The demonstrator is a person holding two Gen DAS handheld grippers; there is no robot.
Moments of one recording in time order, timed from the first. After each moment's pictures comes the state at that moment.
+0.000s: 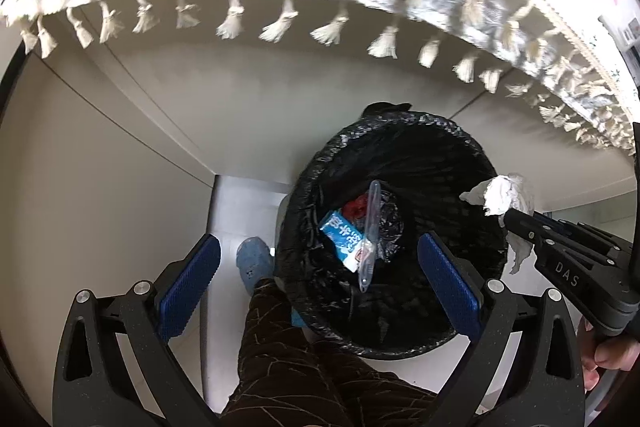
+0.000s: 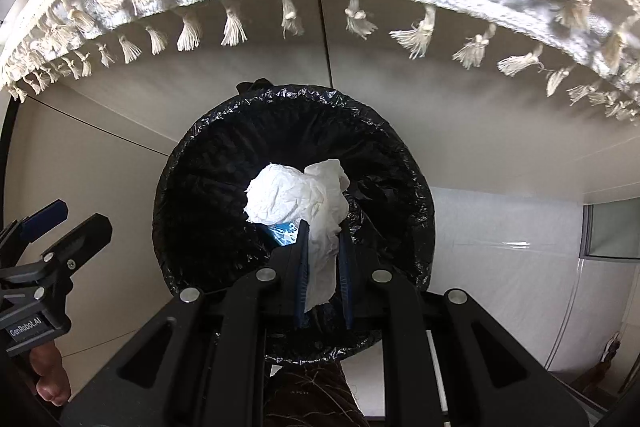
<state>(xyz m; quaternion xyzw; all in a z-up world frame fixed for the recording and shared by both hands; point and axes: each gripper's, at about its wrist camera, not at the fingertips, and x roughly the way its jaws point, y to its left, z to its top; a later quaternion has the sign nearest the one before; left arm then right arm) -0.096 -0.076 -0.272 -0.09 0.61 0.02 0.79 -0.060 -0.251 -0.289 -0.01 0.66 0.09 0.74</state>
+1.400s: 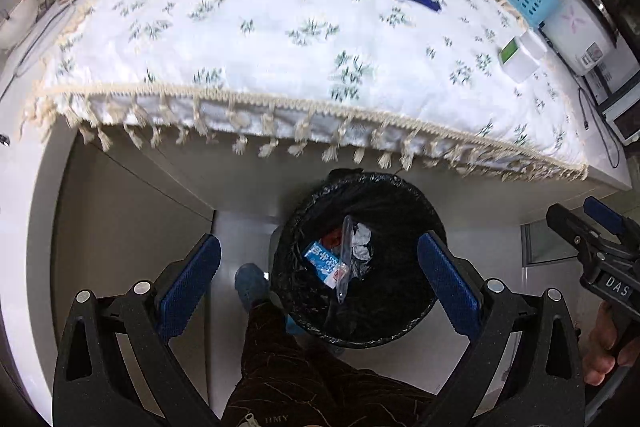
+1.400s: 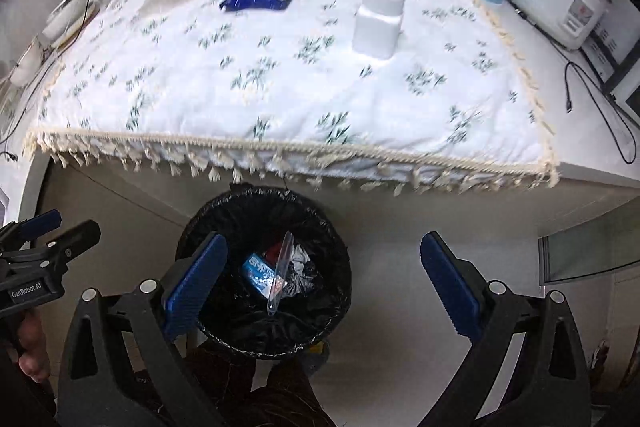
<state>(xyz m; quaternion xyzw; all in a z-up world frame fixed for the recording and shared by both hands) -0.090 -0.077 -0.140 -0.09 0.57 -0.01 0.82 -0.063 -0.298 -0.102 -0.03 0.56 0.03 0.83</state>
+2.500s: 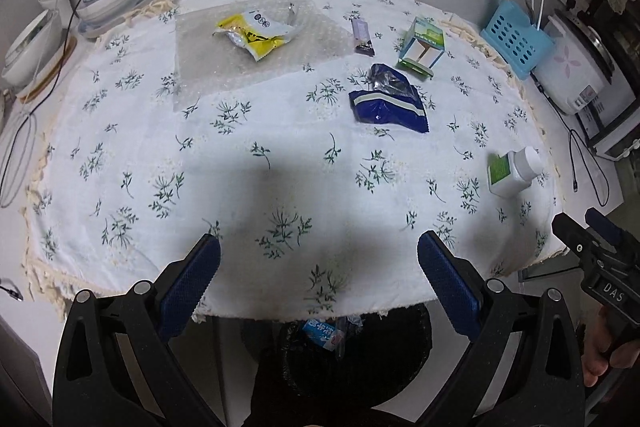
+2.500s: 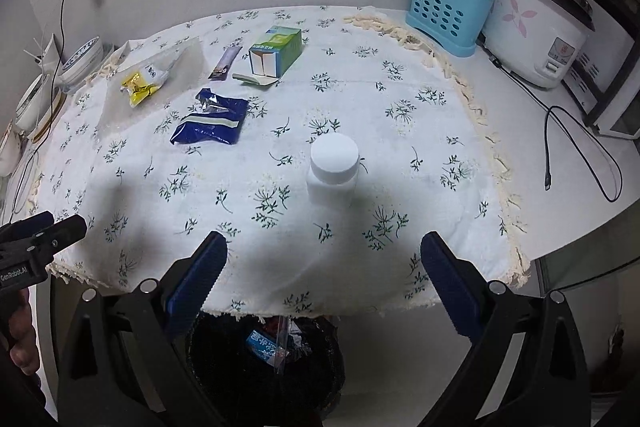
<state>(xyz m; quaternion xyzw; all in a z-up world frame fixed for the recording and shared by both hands) 0.065 -0.075 -0.080 -0.06 0.54 -0.05 0.84 0.055 -0.315 -0.057 0.01 0.52 -0.02 0.85</state>
